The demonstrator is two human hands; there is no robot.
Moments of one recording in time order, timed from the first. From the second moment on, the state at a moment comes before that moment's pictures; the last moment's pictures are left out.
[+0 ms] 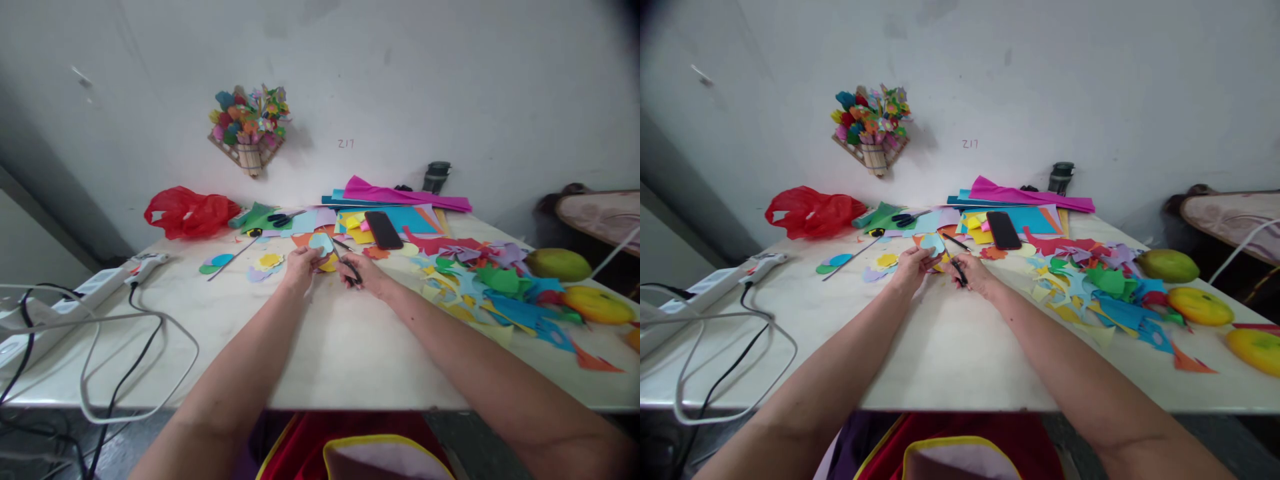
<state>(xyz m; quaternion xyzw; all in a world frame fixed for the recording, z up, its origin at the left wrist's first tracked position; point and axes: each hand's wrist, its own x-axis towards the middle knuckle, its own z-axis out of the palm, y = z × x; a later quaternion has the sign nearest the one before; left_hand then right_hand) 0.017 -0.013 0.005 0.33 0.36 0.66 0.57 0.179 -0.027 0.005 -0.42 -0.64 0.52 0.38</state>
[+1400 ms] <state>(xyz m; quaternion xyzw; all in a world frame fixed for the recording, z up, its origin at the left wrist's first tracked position) 0.009 -0.014 0.014 0.32 0.38 0.63 0.59 0.179 -0.027 0.008 -0.43 -0.62 0.53 0.38</state>
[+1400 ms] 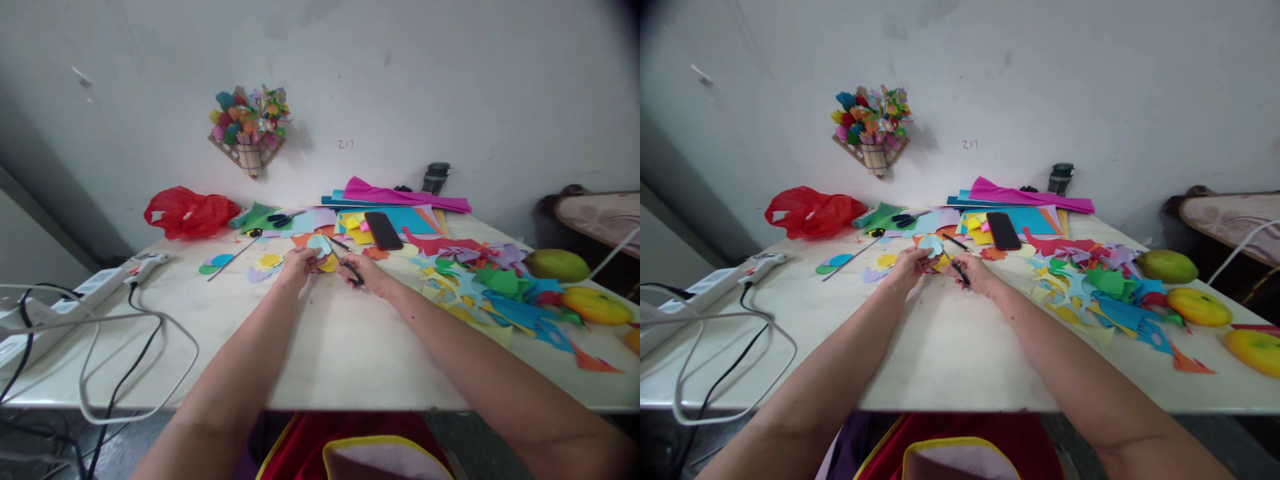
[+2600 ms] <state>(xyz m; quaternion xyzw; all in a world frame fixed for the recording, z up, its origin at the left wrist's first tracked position) 0.017 -0.016 0.013 0.28 0.37 0.64 0.61 0.177 -0.015 -0.006 -0.42 -0.63 0.50 0.43</state>
